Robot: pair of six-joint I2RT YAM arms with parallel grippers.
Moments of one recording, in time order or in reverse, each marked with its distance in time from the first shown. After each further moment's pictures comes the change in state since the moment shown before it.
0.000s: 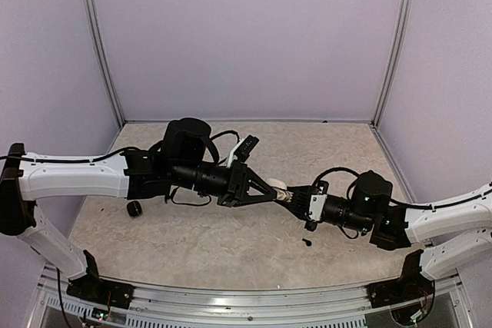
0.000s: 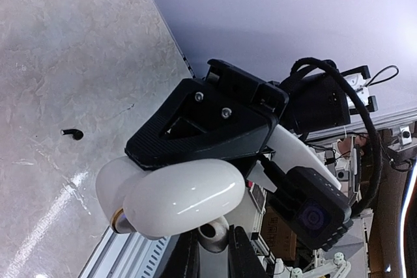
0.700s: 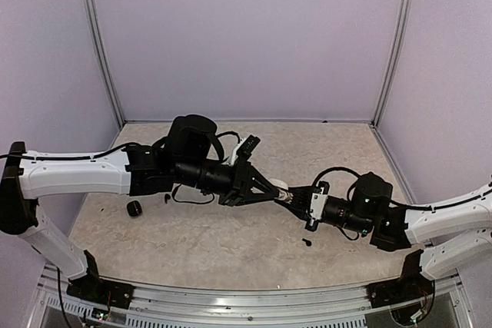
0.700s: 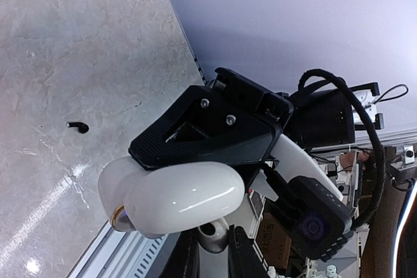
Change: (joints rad) left arm -0.009 0.023 0.060 -0.085 -0.049 -0.050; right arm 0.005 0.000 -0.009 -0.001 0.024 0.056
